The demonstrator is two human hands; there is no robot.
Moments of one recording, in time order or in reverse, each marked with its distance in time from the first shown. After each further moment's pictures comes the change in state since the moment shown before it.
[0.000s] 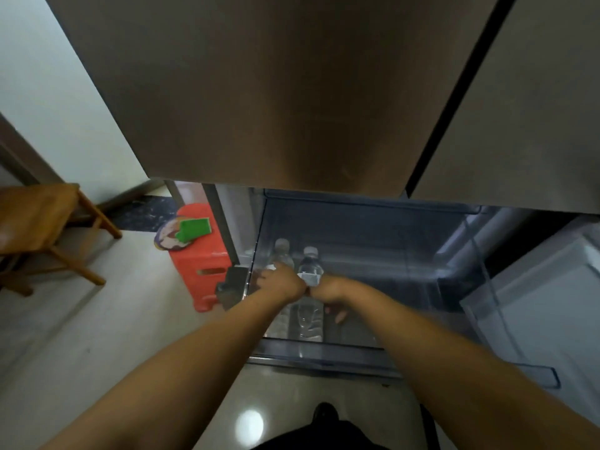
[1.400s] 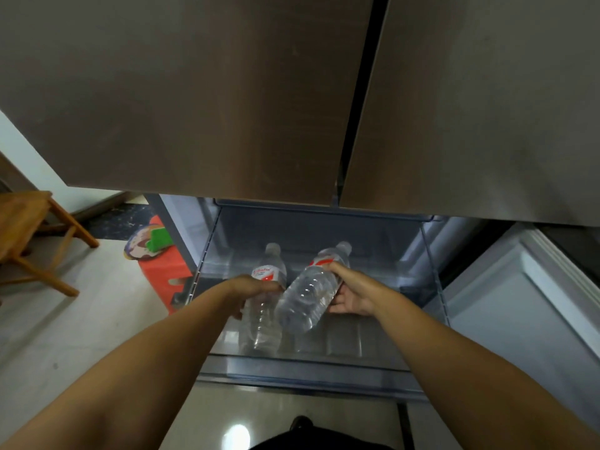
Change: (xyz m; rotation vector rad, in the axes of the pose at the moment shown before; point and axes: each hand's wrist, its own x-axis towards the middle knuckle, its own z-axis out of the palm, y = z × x) left_hand 0.015 0.007 -0.001 -0.466 -0.464 0.045; right_hand 0.012 0.104 -0.077 0.976 -0.052 -0.074
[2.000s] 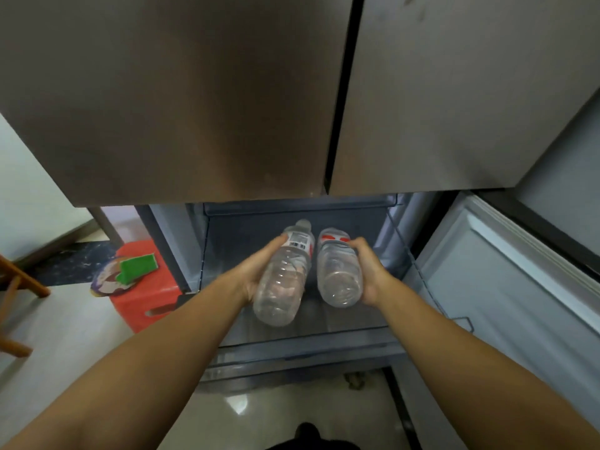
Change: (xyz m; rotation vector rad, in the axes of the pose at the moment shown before) left_hand -0.058 0.040 0.014 -0.616 -0.516 0.169; right_hand -0.077 0.003 0.019 0.434 0.100 -0.254
